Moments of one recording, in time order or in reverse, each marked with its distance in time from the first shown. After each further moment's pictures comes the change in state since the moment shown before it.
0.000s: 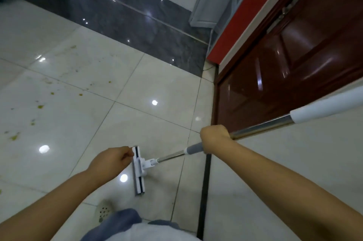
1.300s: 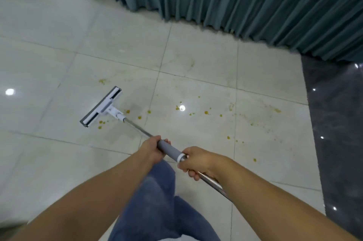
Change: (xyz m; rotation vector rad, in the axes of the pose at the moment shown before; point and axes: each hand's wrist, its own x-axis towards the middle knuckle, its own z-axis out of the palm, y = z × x) left_hand 0.115 -0.288 -0.168 2.687 -1.349 0.824; right_hand 0.182 -0.436 -0.343 -0.004 -0.507 -0.911
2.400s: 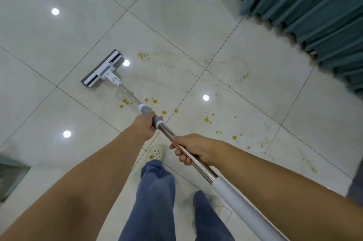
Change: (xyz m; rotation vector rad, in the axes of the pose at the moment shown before) left_hand 0.149 0.263 0.001 -0.307 0.205 0.172; right_hand 0.205 -0.256 -0.052 0.080 -0.304 0.258
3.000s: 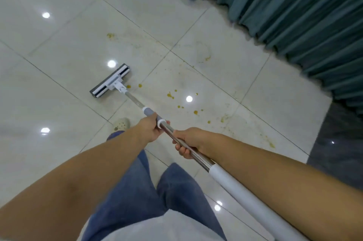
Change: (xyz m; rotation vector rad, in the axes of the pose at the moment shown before) left_hand -0.143 -0.375 0.046 0.098 -0.110 -0.020; right_hand -0.132 0.324 -0.153 -0.073 0.153 0.017
